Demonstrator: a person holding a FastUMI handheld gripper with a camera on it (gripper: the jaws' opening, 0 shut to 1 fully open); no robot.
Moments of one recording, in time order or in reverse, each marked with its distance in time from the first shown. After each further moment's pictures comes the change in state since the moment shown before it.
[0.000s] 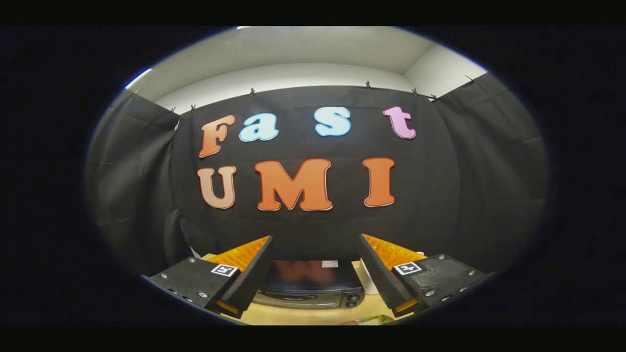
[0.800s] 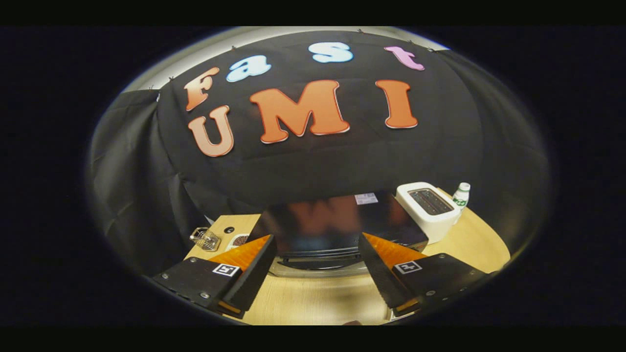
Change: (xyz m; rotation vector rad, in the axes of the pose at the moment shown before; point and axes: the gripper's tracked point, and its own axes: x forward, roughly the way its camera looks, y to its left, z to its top) arm 0.043 0.059 -0.176 0.103 0.462 0.038
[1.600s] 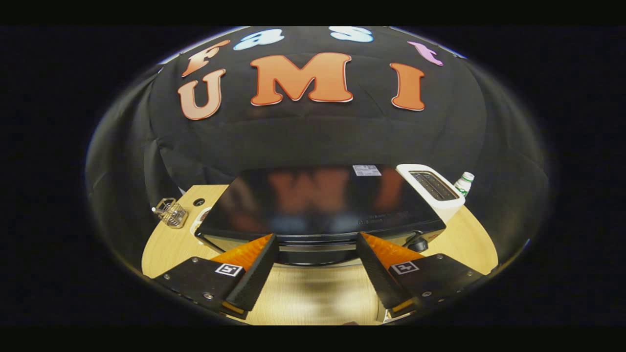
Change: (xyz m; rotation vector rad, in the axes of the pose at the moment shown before) arm 0.047 -0.010 -0.047 -0.124 0.134 -0.120
